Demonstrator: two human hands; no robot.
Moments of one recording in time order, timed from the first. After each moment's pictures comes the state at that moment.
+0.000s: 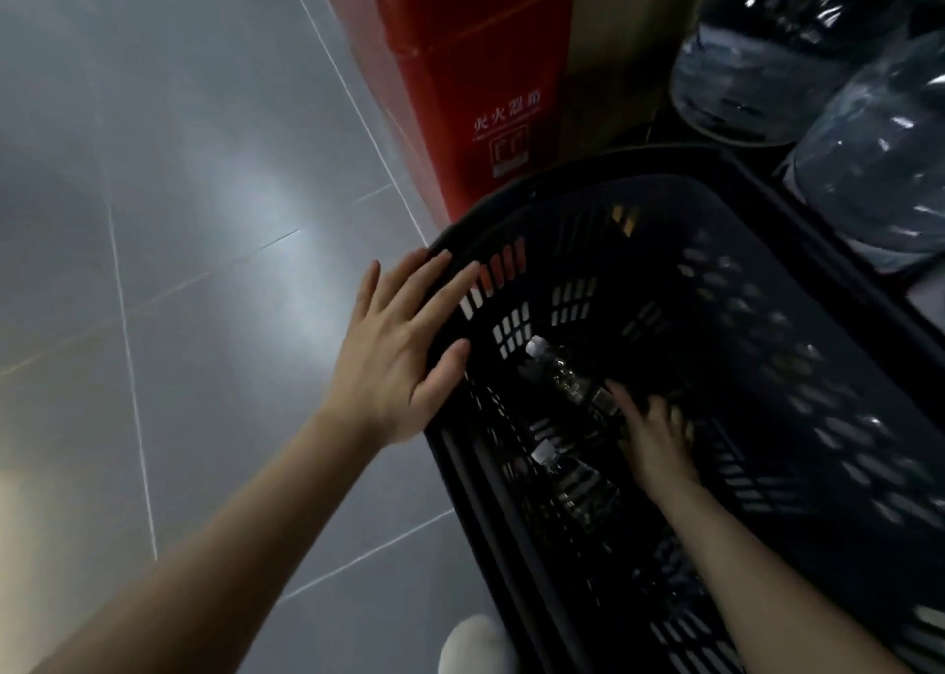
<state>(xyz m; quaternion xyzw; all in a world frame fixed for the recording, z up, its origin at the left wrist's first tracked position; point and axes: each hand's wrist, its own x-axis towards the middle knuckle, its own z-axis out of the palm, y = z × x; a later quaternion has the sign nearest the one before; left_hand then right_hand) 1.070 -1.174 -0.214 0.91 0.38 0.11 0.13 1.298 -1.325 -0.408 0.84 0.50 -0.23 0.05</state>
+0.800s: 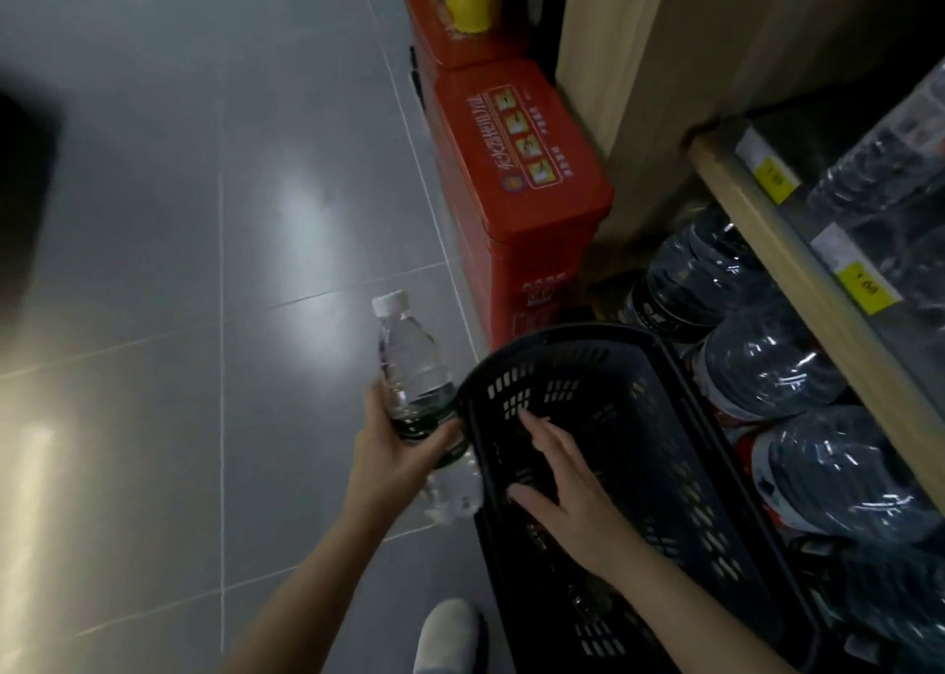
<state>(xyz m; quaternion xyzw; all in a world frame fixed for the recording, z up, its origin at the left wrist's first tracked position) 1.031 -1.236 -0.064 0.56 0.62 0.33 0.44 1.232 -1.308 -0.079 0.59 0.58 -0.49 -0.27</state>
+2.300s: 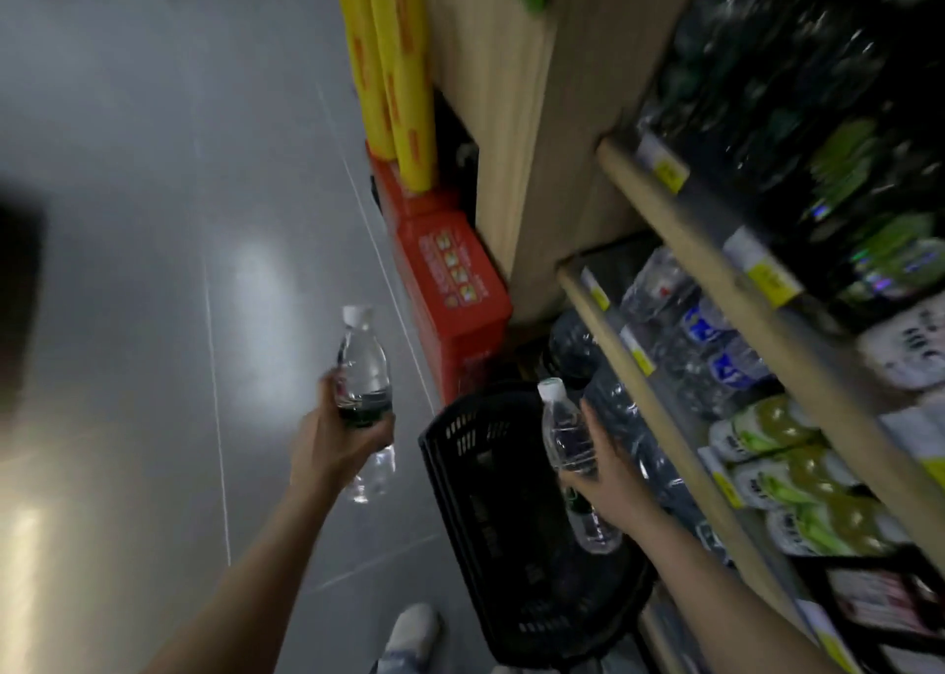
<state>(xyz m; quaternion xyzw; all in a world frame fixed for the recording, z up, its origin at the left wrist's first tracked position) 1.014 -1.216 0.164 0.63 0.65 0.26 0.34 1.324 -1.346 0.146 0.72 0.48 -0.44 -0.22</state>
